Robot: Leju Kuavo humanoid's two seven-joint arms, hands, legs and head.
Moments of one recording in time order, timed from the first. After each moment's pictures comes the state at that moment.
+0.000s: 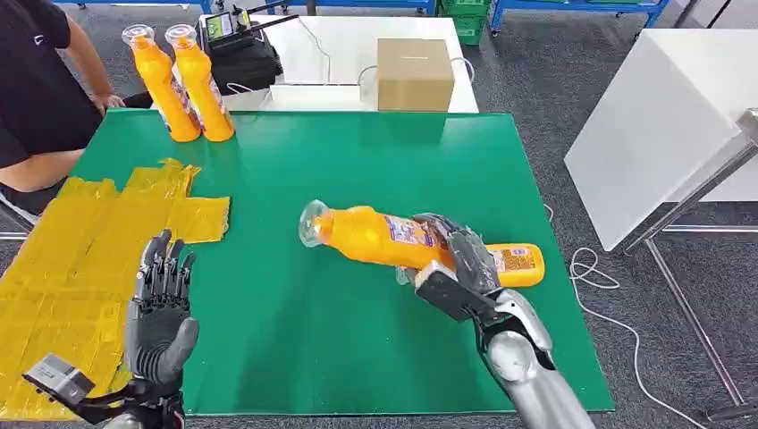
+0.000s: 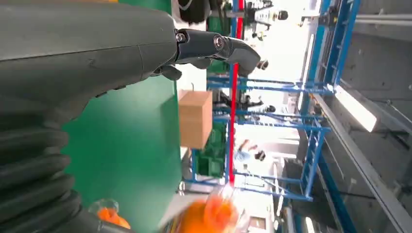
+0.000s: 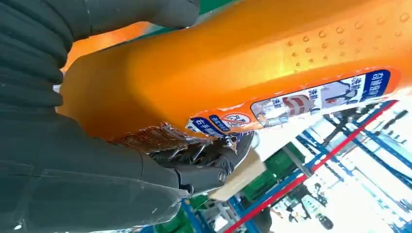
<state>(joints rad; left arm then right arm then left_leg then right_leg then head) 0.19 -0.19 0.00 -1.63 -0.04 -0.26 -0.54 -0.23 -0.01 0.43 -1.21 0.52 0.12 -0.24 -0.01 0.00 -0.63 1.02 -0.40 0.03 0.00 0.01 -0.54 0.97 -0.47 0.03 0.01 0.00</state>
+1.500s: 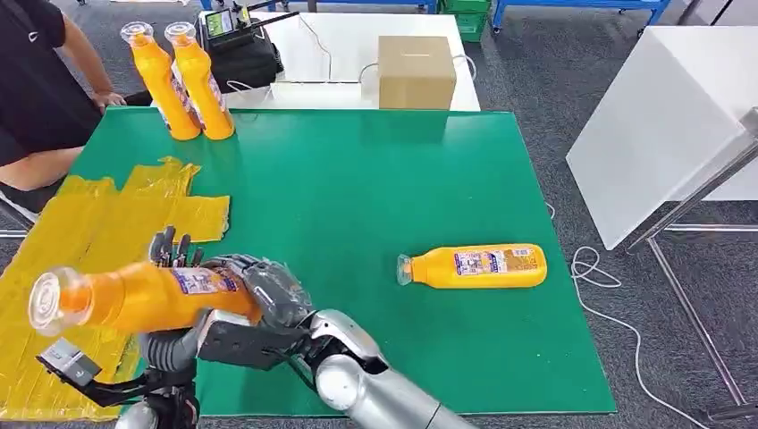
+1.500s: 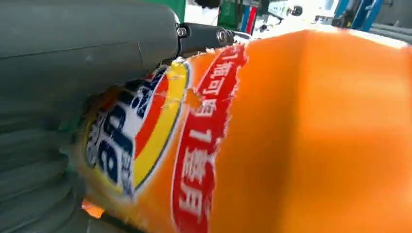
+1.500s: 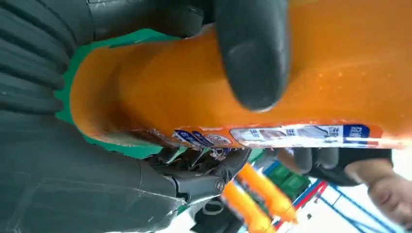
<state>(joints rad) 0.16 -0.21 0.01 -1.54 0.05 -0.28 -0.53 -0.42 0.37 1.01 -0.84 0.36 0.03 -0.21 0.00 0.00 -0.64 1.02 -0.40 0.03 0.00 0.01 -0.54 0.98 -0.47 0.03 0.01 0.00</state>
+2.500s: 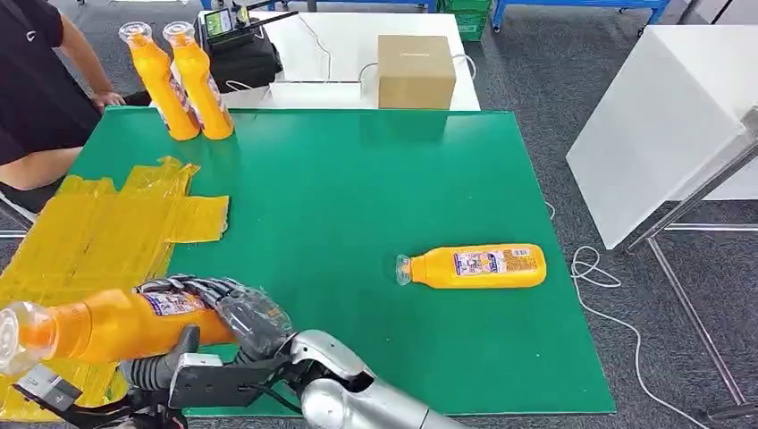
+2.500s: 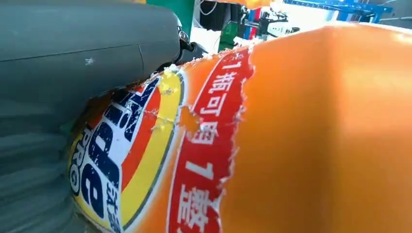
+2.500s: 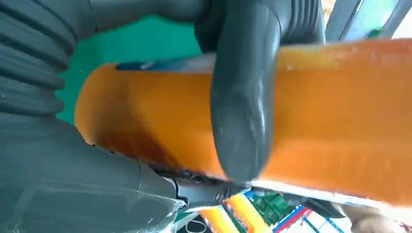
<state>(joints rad) 0.21 -0.21 0.06 -1.56 0.04 -0.27 -0.57 -0.45 0.36 1.19 -0.80 0.32 -0.02 -0.19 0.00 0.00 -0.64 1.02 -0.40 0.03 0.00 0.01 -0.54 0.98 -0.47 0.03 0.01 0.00</state>
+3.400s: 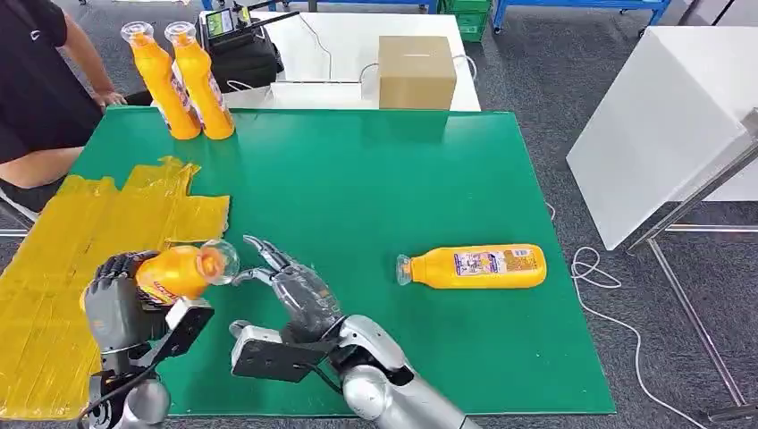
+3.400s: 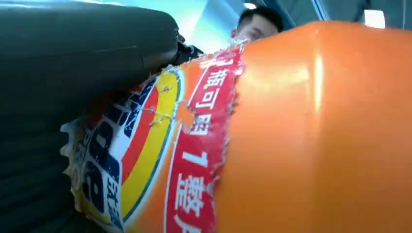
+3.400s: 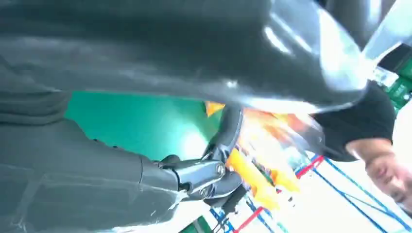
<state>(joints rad) 0.00 -0.08 0.14 -1.28 -1.24 0.69 -0.32 -0.34 0.26 0.94 -0.97 0.49 -0.03 -0.25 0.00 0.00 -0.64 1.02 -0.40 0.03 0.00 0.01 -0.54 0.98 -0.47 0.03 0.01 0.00</state>
